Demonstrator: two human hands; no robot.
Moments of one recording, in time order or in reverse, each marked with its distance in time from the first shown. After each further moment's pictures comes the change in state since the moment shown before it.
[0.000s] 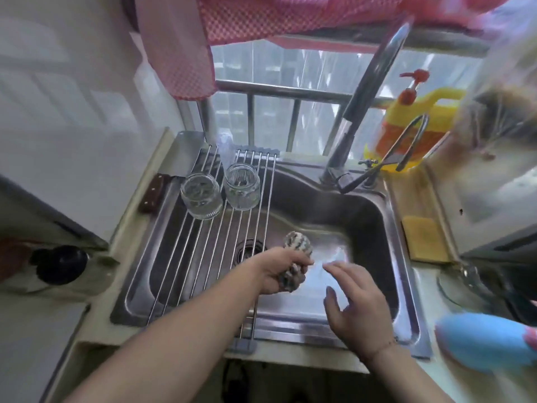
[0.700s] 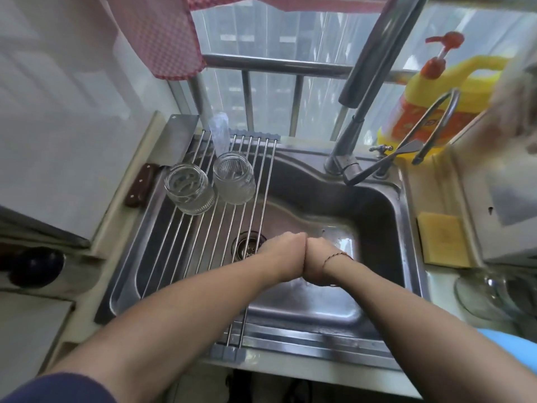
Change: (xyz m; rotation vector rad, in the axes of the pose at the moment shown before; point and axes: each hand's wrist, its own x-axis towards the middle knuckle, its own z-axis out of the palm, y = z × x) left_hand 0.037 0.022 0.013 1.652 0.479 0.377; right_hand 0.109 0.030 0.068 -0.229 -1.087 0.197
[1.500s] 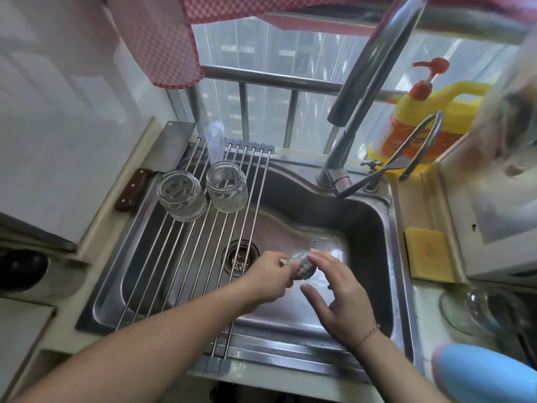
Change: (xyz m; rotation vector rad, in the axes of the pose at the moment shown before) left_hand -0.041 0.006 0.000 -1.115 -0.001 -0.186; right_hand -0.054 0.044 0.061 0.412 0.956 -0.365
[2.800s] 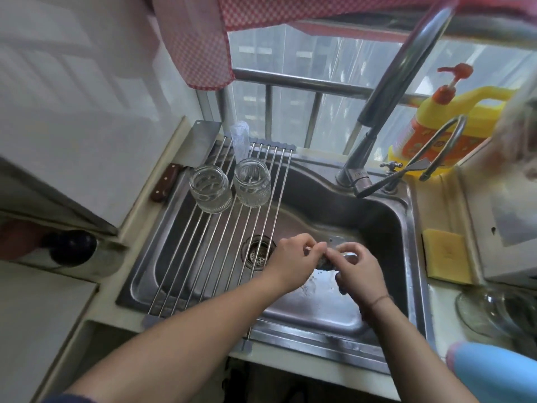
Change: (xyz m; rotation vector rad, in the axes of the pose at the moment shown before) left_hand 0.011 -0.008 0.008 0.377 0.288 0.313; right_hand 0.037 -0.036 -0.015 0.567 -0.038 0.879
